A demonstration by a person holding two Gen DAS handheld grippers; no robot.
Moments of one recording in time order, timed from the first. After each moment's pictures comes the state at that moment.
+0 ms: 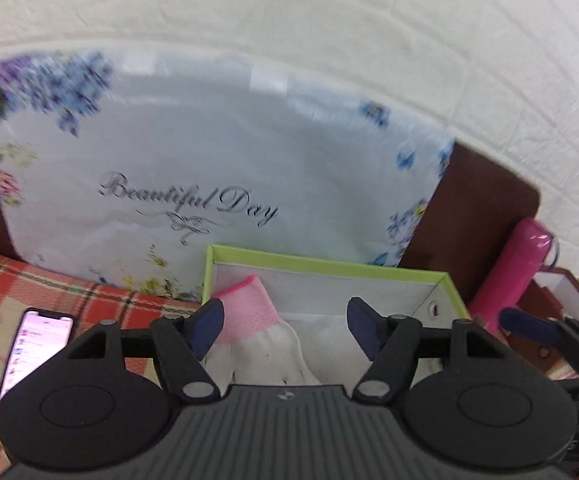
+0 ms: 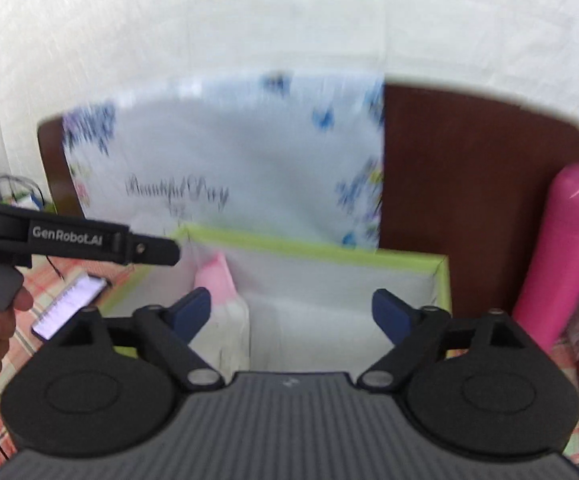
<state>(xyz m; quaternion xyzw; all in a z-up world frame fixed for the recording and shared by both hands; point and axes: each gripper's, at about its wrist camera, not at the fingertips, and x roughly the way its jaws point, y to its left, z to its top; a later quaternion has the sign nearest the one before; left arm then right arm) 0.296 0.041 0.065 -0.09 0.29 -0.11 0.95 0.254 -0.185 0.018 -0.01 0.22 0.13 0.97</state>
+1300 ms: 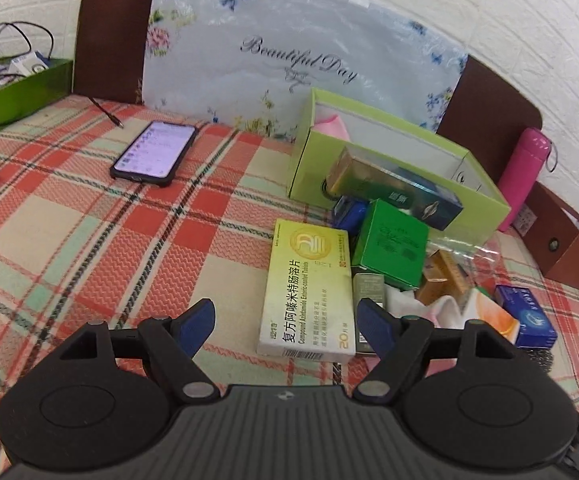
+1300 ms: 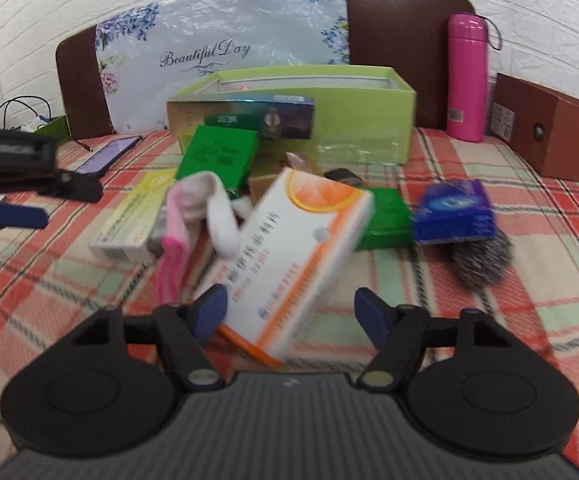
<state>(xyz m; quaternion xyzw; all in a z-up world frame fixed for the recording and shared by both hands) 0.119 0.080 -0.035 -0.13 0.35 -0.04 0.93 0.031 -0.155 -0.106 0.01 0.32 0.05 0.95</state>
